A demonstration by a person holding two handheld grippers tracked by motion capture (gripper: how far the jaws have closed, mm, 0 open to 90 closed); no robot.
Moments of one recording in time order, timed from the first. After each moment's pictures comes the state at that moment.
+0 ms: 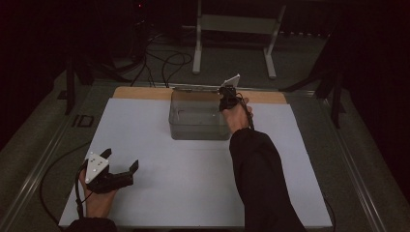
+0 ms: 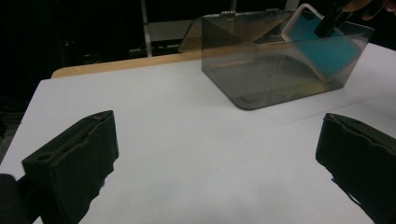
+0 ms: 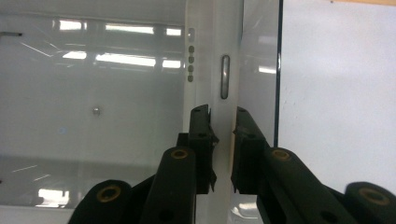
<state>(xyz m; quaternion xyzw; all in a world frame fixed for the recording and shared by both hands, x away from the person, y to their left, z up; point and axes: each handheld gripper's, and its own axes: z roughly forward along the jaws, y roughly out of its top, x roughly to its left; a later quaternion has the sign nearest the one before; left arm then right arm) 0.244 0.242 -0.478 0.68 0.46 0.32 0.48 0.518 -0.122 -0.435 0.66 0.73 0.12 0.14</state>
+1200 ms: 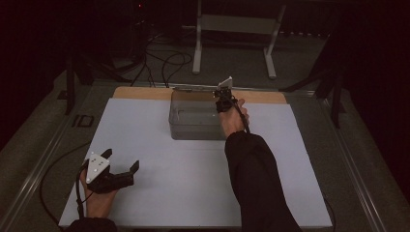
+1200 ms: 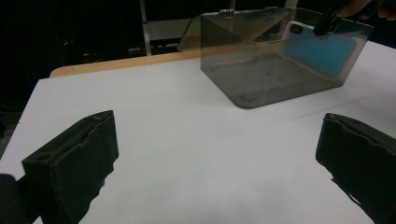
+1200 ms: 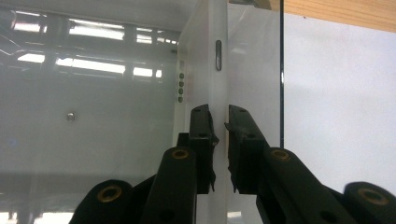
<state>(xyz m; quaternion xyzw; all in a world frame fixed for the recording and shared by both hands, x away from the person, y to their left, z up) 0.244 0.241 -0.478 0.68 0.46 0.31 0.48 0.512 -0.106 -0.443 0.64 0.73 0.09 0.21</state>
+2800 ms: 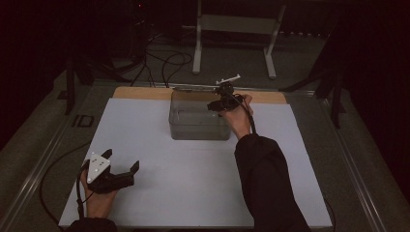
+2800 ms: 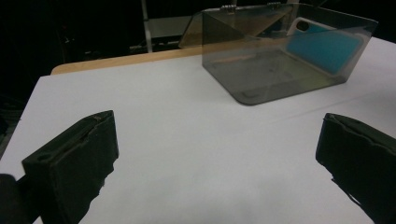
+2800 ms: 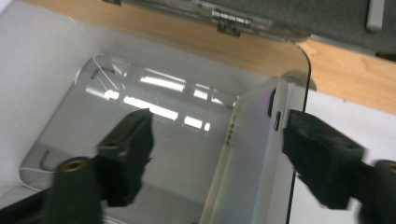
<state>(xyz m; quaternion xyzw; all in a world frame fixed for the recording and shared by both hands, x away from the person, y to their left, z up) 0.244 0.241 -0.481 0.68 0.46 0.31 0.47 0.489 -0.117 -0.412 0.53 0.77 0.27 0.21</state>
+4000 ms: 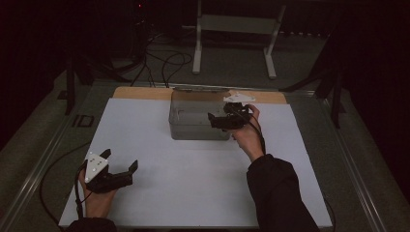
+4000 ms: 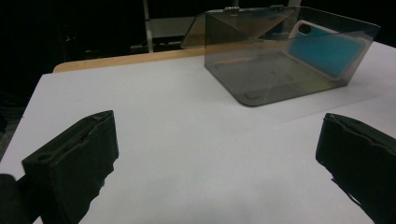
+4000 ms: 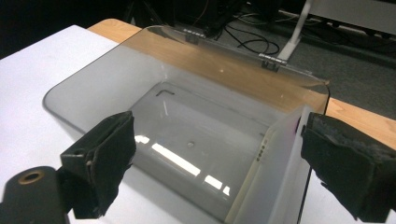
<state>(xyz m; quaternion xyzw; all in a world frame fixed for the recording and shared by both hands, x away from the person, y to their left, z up) 0.245 0.245 -0.480 0.68 0.47 0.31 0.48 0.418 -0.140 -0.412 0.42 0.77 0.42 0.24</state>
